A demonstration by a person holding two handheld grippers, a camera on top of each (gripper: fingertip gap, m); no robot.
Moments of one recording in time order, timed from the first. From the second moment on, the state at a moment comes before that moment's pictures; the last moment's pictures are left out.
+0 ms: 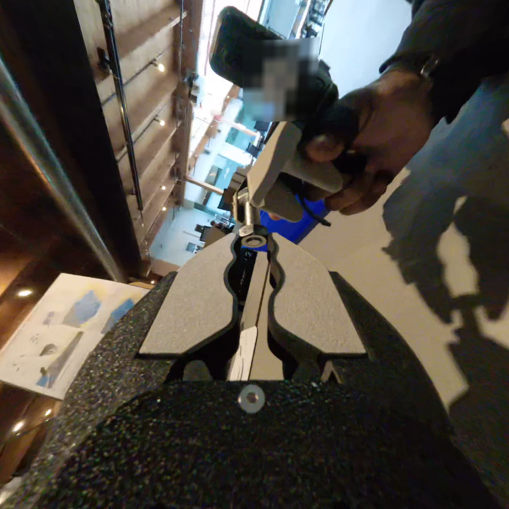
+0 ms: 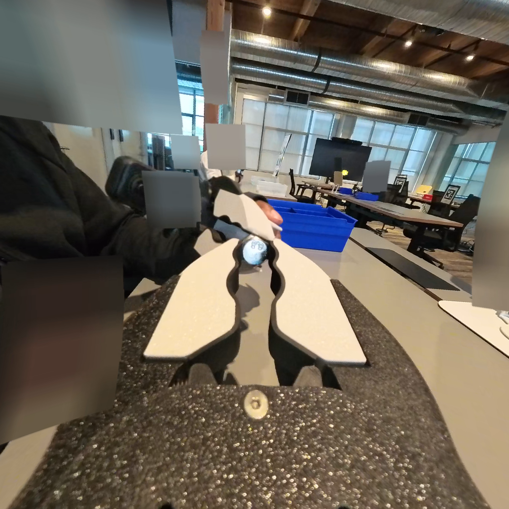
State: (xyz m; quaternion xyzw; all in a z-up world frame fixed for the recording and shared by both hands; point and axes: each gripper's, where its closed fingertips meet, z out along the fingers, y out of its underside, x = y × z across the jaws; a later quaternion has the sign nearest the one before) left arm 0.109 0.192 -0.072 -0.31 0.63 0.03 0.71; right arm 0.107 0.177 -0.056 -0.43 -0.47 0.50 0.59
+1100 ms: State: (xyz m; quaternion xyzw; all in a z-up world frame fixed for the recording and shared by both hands) left arm 0.104 0.190 -0.058 -0.44 0.53 -0.34 0.64; right arm 0.112 0.181 -0.051 -0.43 -0.45 0.50 0.59
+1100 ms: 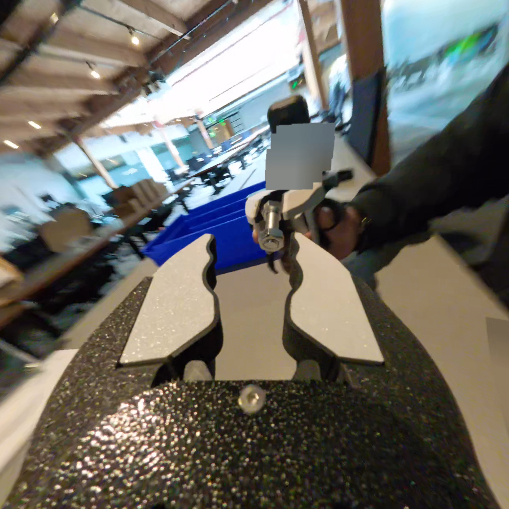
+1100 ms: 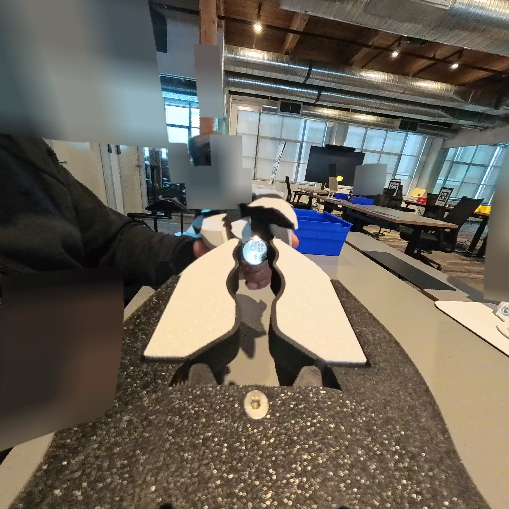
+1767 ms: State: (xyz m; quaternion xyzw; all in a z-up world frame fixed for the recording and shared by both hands) left arm 0.112 0.181 -0.064 -0.30 0.61 -0.03 0.73; right arm 0.111 0.182 -0.052 -0.43 -0.45 0.51 0.59
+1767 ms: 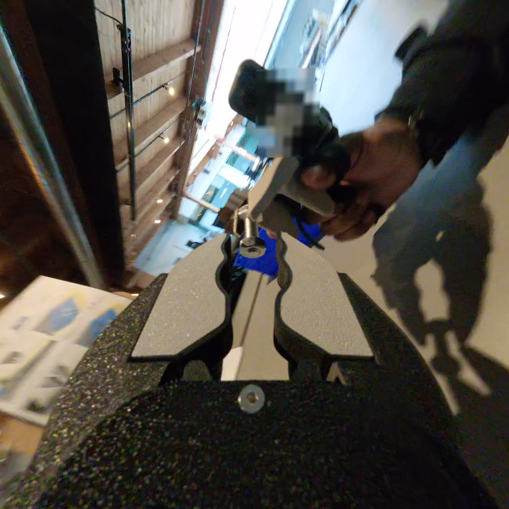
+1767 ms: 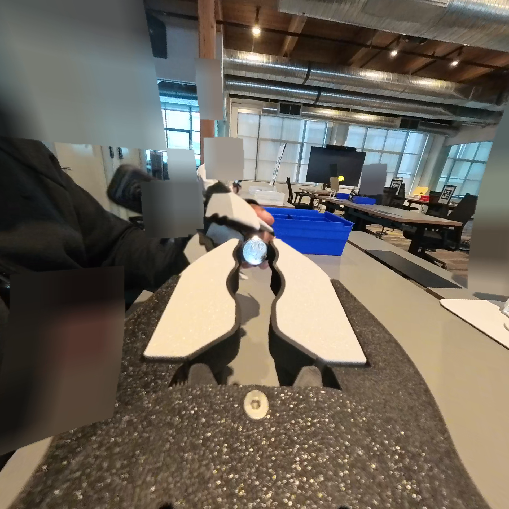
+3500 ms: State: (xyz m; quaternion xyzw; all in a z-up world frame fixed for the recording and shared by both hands) left arm 0.114 0.183 -0.059 -0.34 0.59 -0.10 0.73; right arm 0.110 0.180 -0.050 -0.43 -0.44 0.52 0.59
